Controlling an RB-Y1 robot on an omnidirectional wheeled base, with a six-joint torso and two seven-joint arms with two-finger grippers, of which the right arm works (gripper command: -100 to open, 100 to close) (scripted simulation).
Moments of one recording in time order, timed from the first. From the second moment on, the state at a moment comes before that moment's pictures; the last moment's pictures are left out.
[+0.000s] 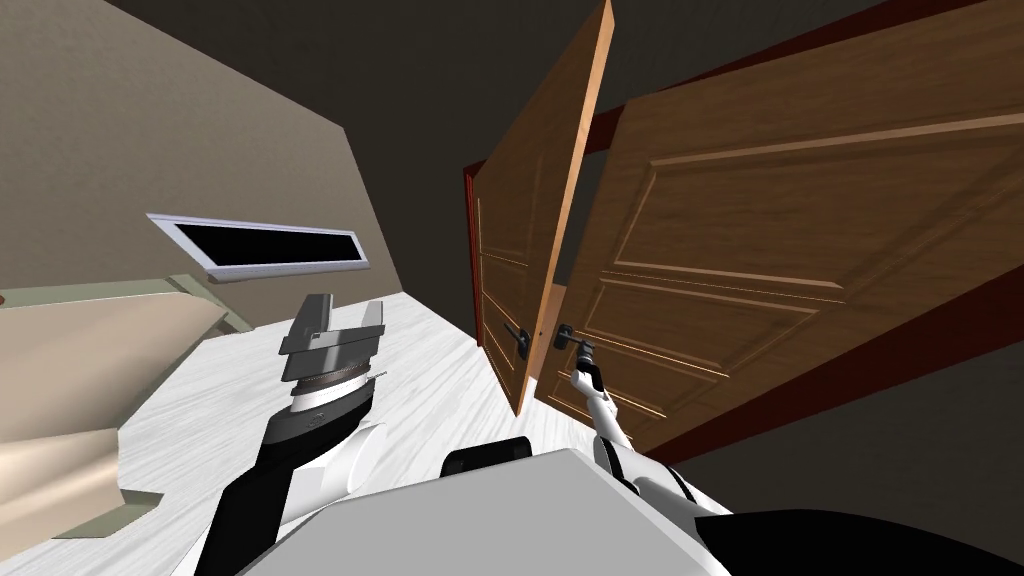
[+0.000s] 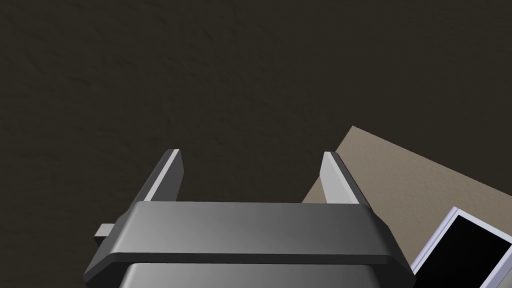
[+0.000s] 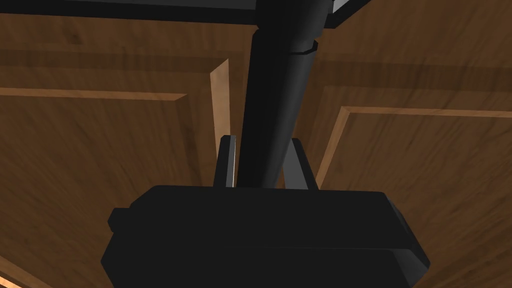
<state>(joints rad) -0.22 -0.27 -0.49 -0.85 -0.42 -0.42 0.22</state>
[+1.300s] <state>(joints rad) -0.21 -0.34 -0.35 -0.84 -0.39 -0.42 0.05</state>
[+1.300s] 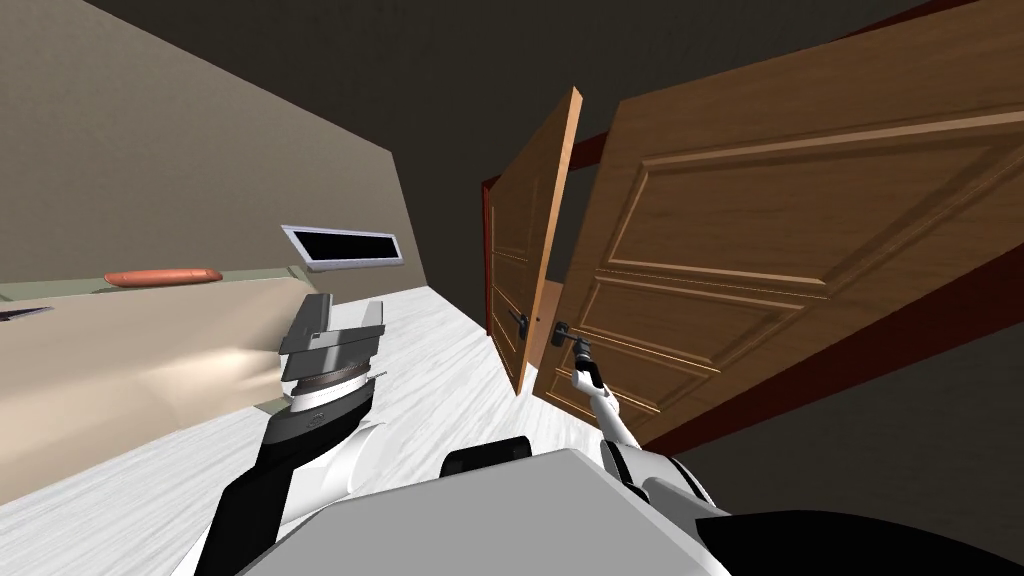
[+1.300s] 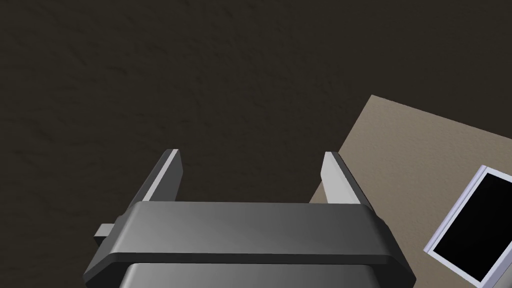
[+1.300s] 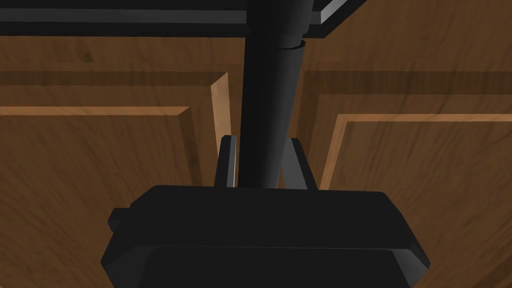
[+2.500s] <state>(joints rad) -0.20 -0.38 -0.24 -0.83 -0.37 -0.43 -0.04</state>
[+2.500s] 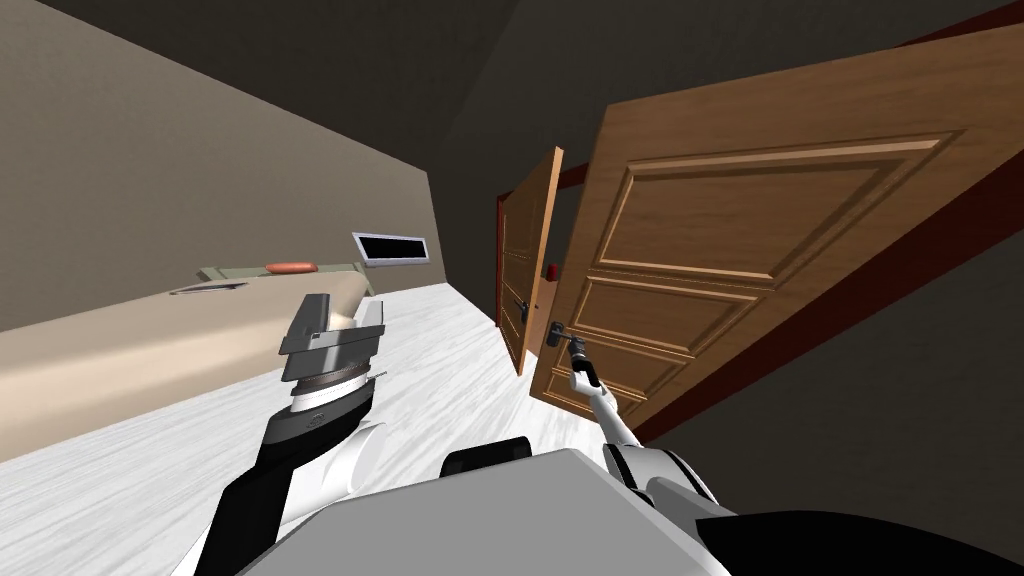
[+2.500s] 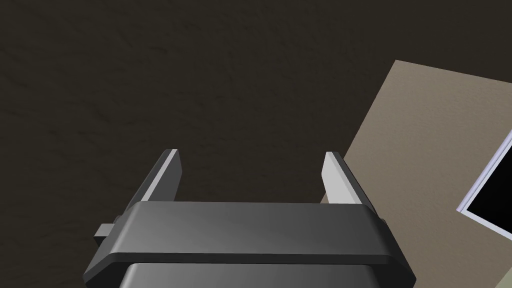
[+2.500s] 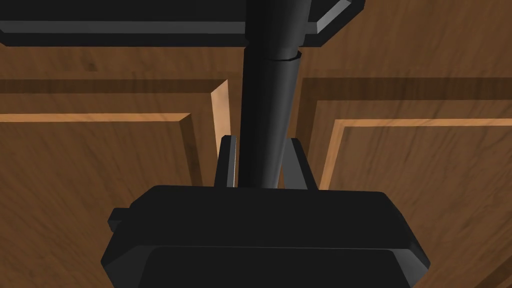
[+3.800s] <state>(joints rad) -0.18 -0.42 -0.11 -0.86 -0.34 -0.44 -0.15</state>
